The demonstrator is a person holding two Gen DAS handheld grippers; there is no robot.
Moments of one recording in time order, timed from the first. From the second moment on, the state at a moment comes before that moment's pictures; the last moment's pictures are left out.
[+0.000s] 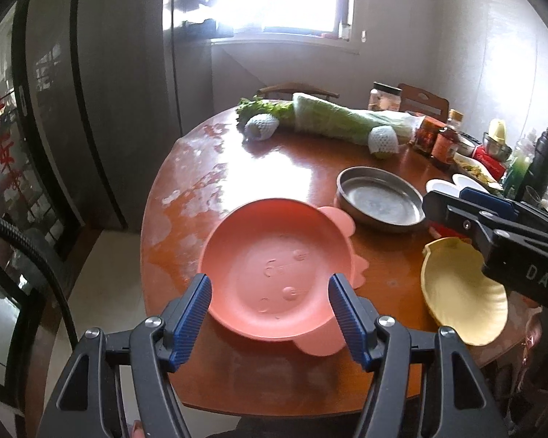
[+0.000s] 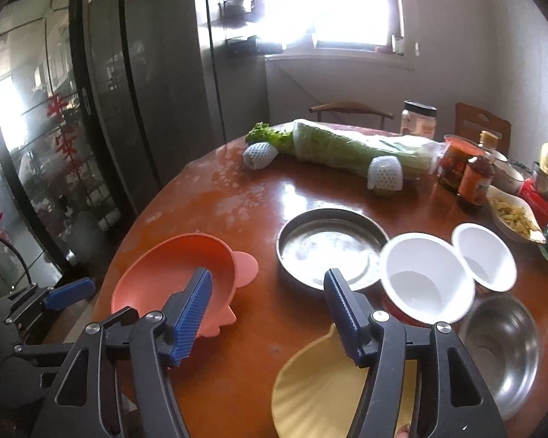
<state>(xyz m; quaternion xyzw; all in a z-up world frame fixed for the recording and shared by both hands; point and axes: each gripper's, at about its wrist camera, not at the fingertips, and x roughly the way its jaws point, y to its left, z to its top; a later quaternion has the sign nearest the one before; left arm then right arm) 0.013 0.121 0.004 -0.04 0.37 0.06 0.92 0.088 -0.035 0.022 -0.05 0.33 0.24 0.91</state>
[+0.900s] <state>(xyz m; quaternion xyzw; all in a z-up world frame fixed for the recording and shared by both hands) 0.007 0.054 0.022 0.00 0.36 0.01 0.93 0.027 -0.129 0.037 0.00 0.31 0.18 0.93</state>
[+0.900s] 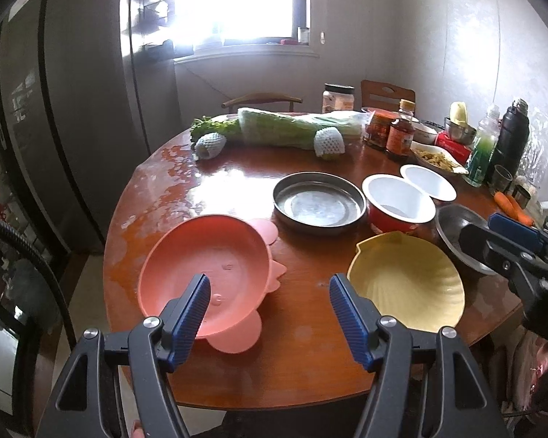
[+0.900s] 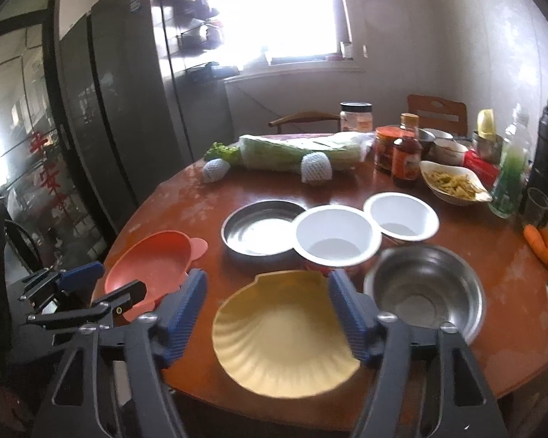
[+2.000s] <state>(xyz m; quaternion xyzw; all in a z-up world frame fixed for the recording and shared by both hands) 0.040 0.013 -0.012 0.02 0.40 -0.03 0.91 0.016 -0.172 -0.024 0.03 0.39 0.13 0.91</state>
